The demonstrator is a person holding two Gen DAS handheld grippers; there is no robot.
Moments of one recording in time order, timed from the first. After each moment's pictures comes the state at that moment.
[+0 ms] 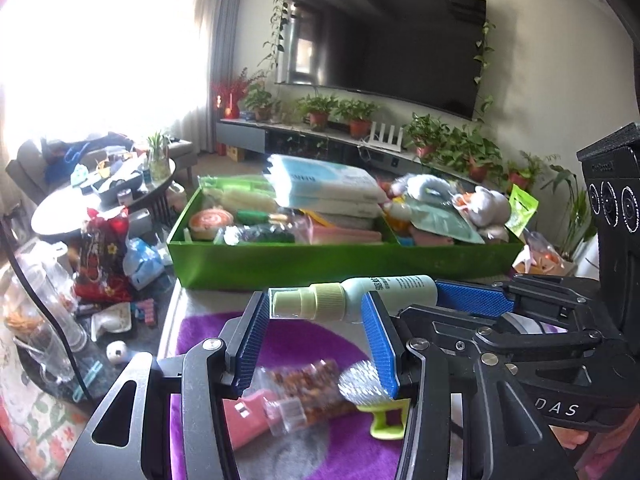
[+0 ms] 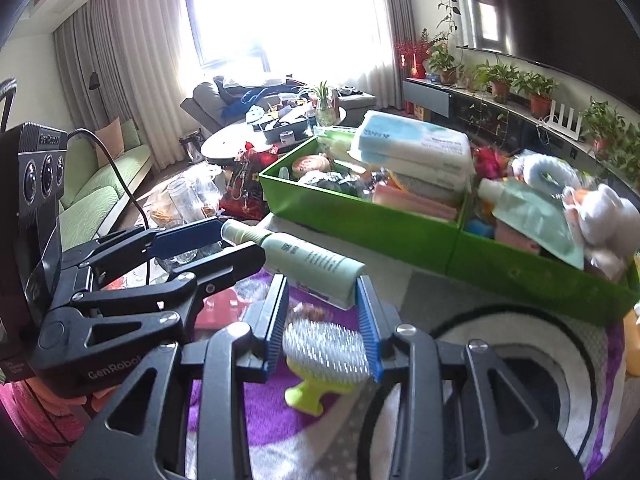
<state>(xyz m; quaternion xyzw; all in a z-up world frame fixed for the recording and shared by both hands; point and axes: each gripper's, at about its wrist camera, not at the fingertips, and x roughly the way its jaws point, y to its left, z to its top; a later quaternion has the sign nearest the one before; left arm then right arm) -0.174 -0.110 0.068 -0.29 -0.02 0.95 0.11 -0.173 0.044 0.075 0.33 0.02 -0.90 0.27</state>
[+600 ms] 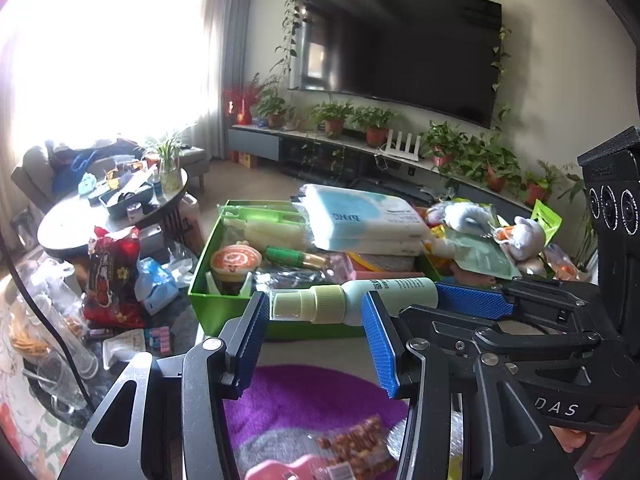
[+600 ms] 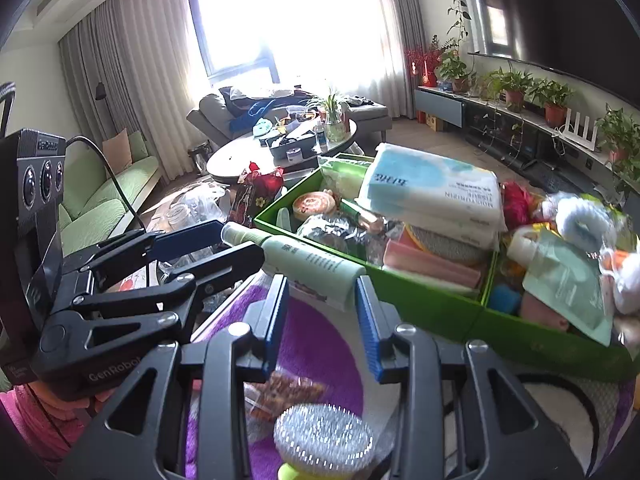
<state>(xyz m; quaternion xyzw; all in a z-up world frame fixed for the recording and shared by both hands) -0.233 -0.134 0.080 -0.29 -0.02 0.95 0.09 -0.237 0.022 0.086 0.32 0.00 -0.90 0.29</state>
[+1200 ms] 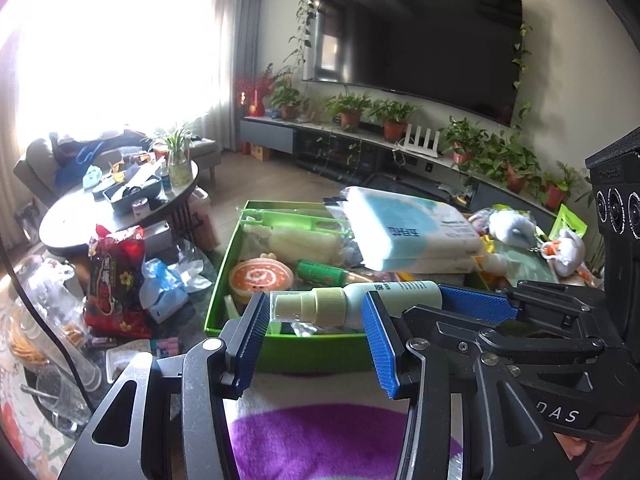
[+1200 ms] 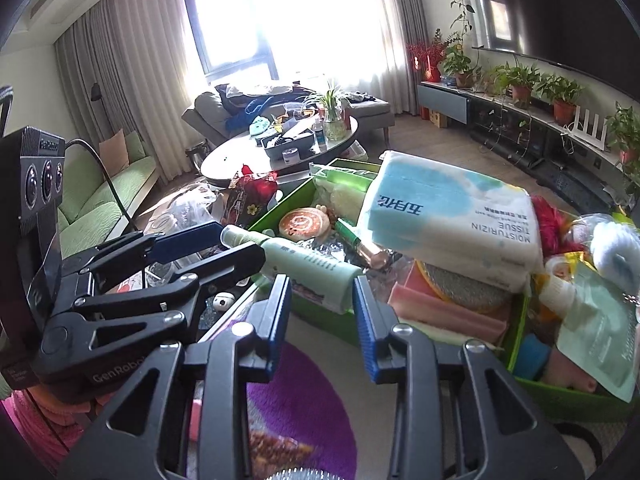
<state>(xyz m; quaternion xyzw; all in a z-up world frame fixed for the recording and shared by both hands) -0.291 -0.157 0.063 -0.30 -0.02 0.95 0.07 -0.294 0.000 0.071 0.33 0.00 -0.90 0.29</state>
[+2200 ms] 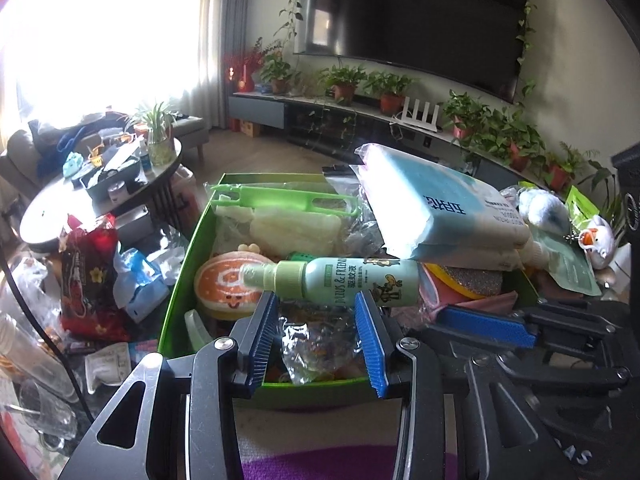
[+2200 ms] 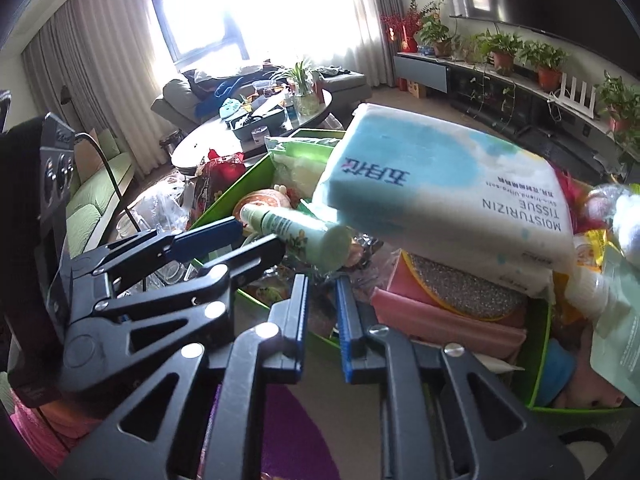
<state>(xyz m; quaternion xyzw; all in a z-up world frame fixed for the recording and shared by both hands) -0.354 -0.149 0.023 -0.35 -0.01 0.93 0.08 -0.328 -0.003 0.040 0.38 -0.02 -0.89 0.25</state>
